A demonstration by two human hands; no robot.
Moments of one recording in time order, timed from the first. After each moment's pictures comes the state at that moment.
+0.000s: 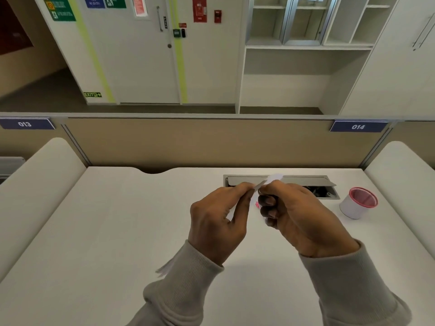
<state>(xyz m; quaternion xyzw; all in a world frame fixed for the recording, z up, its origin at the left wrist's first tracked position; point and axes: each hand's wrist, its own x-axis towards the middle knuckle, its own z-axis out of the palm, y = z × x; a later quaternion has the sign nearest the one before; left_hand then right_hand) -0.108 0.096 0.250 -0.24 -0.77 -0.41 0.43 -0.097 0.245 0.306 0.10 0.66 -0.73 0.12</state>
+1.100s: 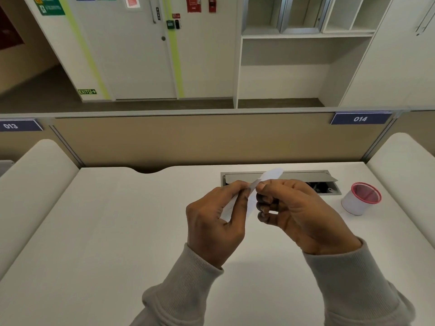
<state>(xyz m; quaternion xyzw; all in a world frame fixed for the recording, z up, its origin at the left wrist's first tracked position) -0.126 0.110 0.239 -0.21 -0.77 -0.45 0.39 -0.119 0.262 0.293 0.08 0.64 -0.76 0.11</state>
